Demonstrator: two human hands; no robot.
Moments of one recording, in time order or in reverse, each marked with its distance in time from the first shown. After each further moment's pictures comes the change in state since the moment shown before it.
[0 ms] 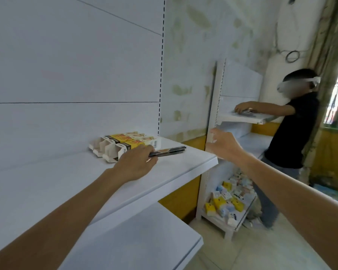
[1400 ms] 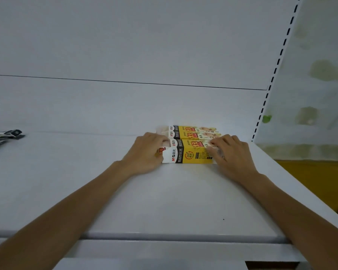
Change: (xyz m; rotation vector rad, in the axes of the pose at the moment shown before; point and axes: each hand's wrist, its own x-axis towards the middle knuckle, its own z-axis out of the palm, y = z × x) left_hand 0.032 -0.101 0.022 0.254 0.125 -0.577; right_hand 0.171 -0.025 0.214 0.060 -0.072 -0.893
